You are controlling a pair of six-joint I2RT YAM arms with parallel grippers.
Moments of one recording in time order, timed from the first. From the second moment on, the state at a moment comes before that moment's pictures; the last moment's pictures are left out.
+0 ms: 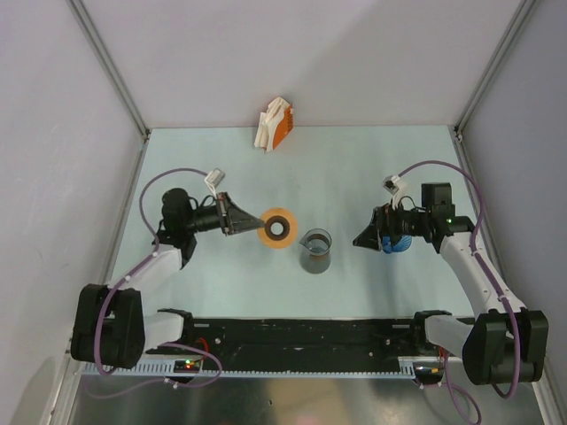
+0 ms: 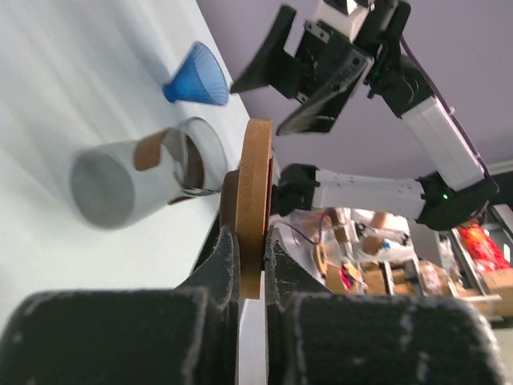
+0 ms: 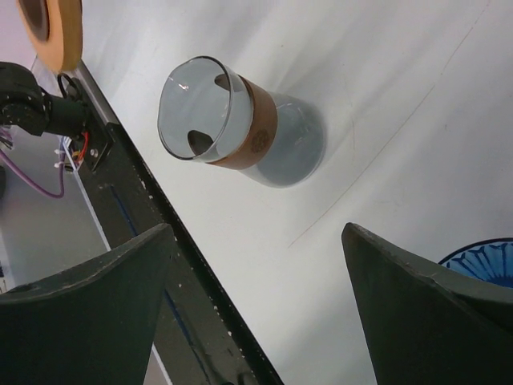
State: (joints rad) left arm -0.10 1.19 0.51 0.54 1.15 -0.97; right arm 0.06 1.11 0.80 -0.56 -0.93 -0.12
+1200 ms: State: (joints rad) left arm -0.46 1.63 0.77 0.58 0.99 -1.14; right arm 0.08 1.12 0.80 -0.55 -0.90 -0.08
